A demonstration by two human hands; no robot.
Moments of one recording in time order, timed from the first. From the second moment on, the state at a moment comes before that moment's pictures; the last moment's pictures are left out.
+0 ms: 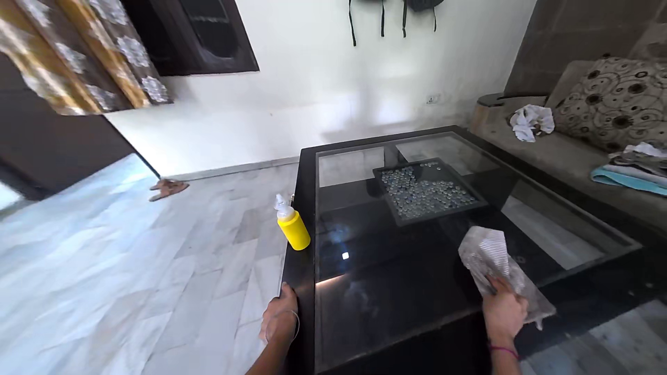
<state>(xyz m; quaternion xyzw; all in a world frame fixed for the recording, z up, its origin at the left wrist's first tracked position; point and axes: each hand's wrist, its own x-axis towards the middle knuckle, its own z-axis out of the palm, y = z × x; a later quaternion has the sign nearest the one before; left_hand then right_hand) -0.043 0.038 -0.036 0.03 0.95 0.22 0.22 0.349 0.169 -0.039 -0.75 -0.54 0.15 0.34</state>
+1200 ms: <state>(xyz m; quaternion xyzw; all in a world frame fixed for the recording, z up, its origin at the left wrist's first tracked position) -0.038 0.037 -0.035 -0.07 0.93 0.26 0.25 0.363 0.161 -0.049 -0.73 -0.60 0.10 0.31</state>
